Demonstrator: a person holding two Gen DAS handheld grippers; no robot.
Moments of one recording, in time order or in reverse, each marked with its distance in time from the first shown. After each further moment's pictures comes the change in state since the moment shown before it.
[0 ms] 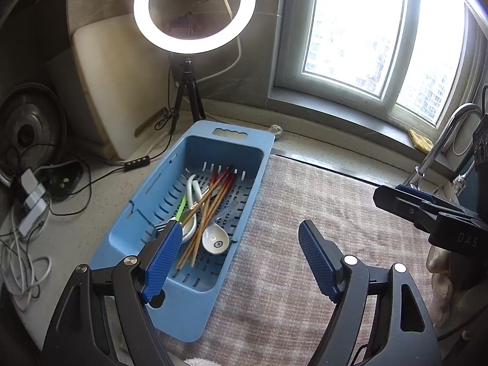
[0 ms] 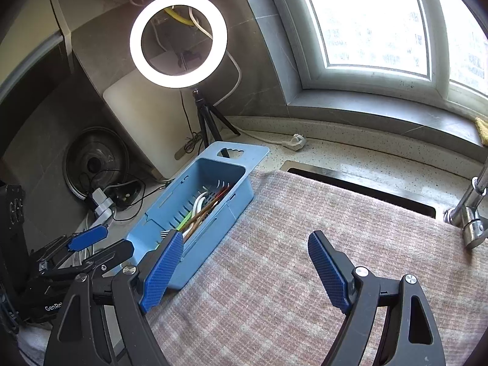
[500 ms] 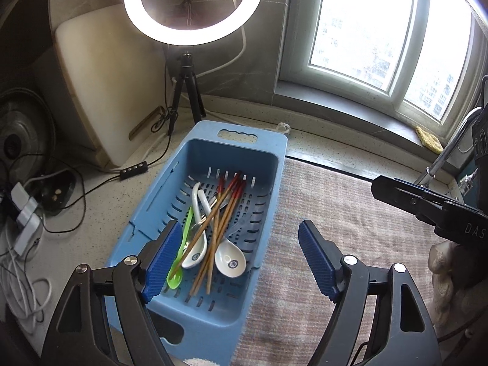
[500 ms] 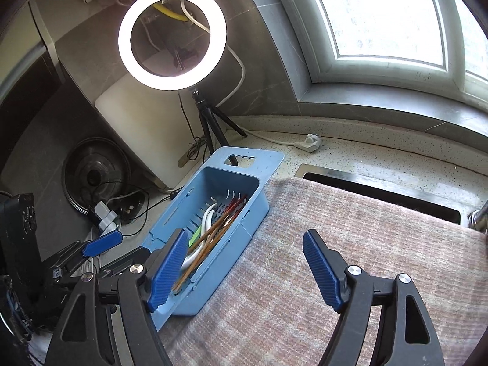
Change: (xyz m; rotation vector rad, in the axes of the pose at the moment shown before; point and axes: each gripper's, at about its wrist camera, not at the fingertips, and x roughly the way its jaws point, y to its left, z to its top) left arm 0.032 0.022 0.023 0.021 0.043 -0.022; right arm 0.038 0.006 0.027 0.039 0.008 0.040
